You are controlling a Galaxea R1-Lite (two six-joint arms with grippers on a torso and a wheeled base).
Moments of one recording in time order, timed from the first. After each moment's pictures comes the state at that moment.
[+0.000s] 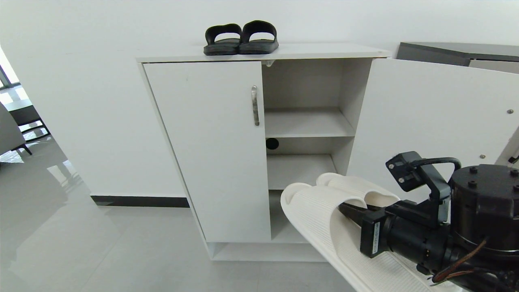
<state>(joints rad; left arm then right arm) 0.13 0.10 -0.01 -0.07 -0.36 -0.12 0.86 1.50 -0.60 -0.62 -0.25 0.29</state>
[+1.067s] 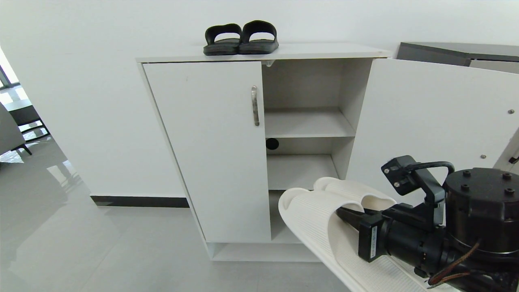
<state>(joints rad) 0.01 0.02 0.00 0.00 -0.05 0.03 0.86 1.51 -0.59 -0.63 -0.23 0.29</state>
